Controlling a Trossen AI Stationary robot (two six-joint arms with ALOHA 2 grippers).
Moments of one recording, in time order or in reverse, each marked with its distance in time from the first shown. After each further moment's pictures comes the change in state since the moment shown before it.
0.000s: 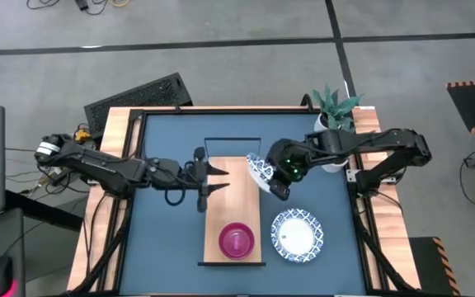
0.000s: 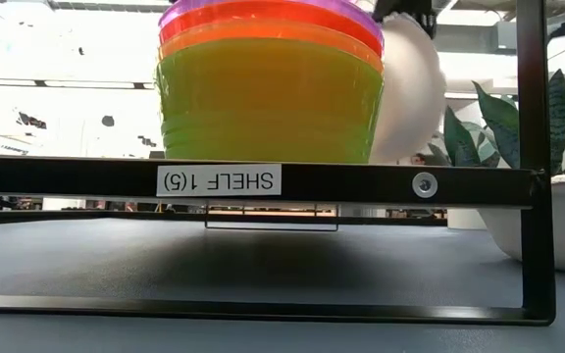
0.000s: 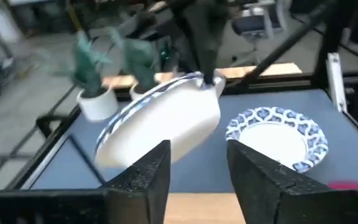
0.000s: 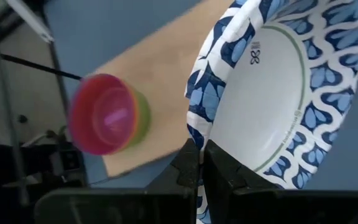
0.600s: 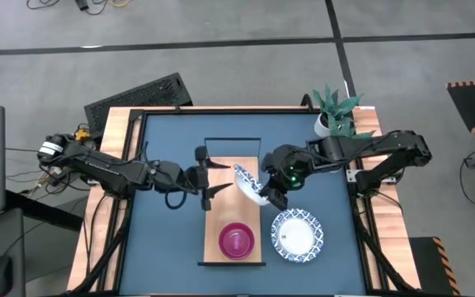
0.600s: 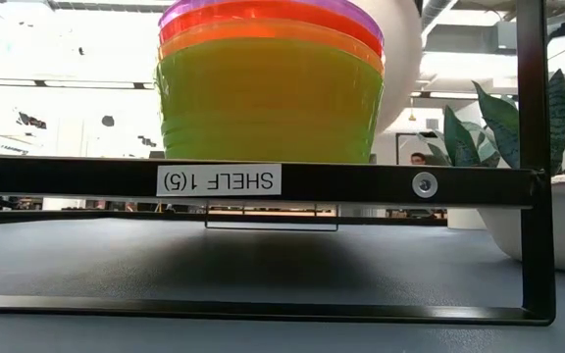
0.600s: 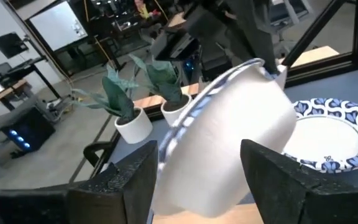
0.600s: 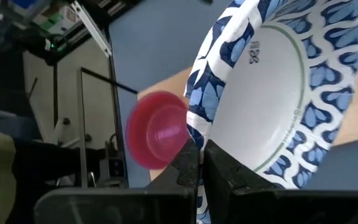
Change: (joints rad) left arm -0.007 0.035 0.001 0.094 -0.112 0.252; right arm 0.058 0.002 0.000 0.172 -0.053 0.021
